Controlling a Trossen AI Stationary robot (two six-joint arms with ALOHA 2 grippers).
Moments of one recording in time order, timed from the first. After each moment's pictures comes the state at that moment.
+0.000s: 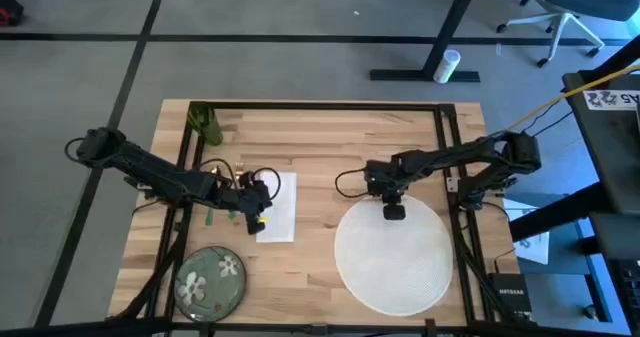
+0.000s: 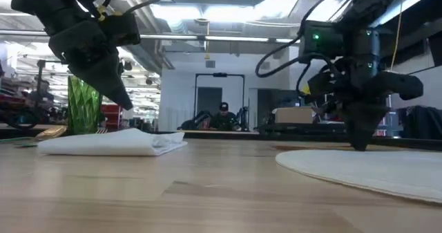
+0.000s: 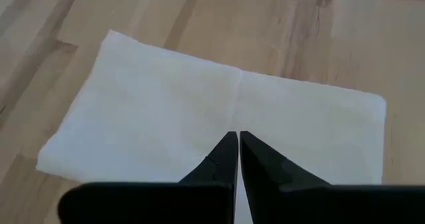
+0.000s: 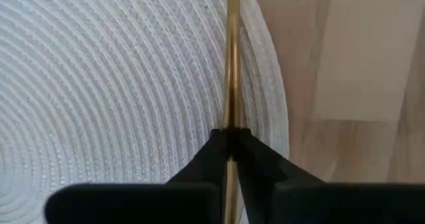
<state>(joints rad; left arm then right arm) -0.26 1.24 0.56 -0.25 -0.35 -0.43 -0.12 1.53 0.73 -0.64 -0.14 -0.11</state>
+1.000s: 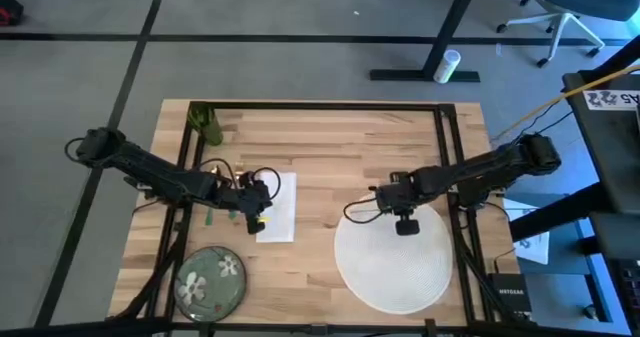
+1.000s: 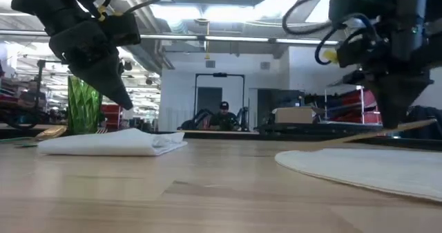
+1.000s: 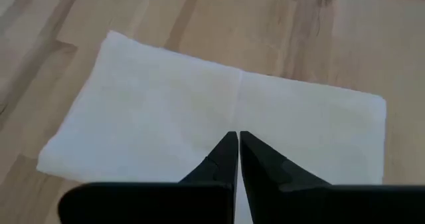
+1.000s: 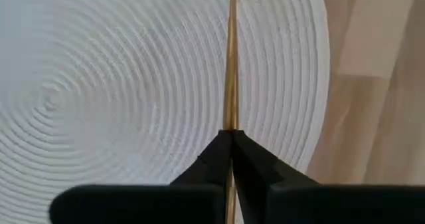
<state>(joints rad) -0.26 1.24 0.56 -0.25 -0.35 -0.43 0.18 1.37 0.75 -0.86 0.03 0.12</state>
